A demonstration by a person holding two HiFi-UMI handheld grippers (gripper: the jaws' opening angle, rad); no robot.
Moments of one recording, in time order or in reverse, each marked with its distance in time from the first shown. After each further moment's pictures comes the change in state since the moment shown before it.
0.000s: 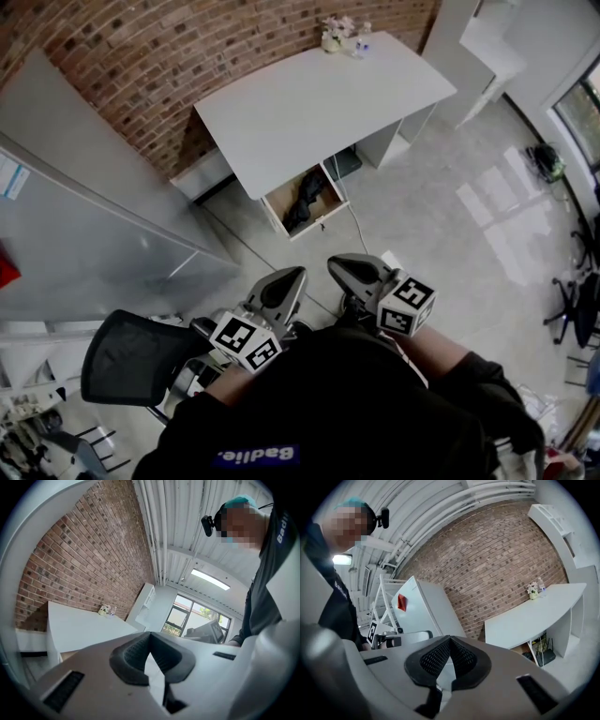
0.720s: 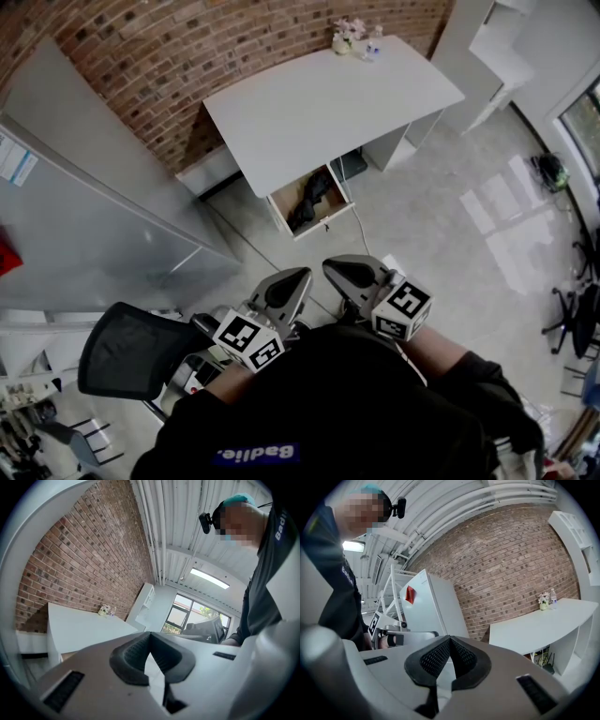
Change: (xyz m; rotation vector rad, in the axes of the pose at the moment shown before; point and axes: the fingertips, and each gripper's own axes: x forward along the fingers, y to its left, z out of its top) left arm -0.005 -0.002 -0.002 0.015 0.002 -0.001; right arm 0.015 0.021 -0.001 -0.172 0.039 0.061
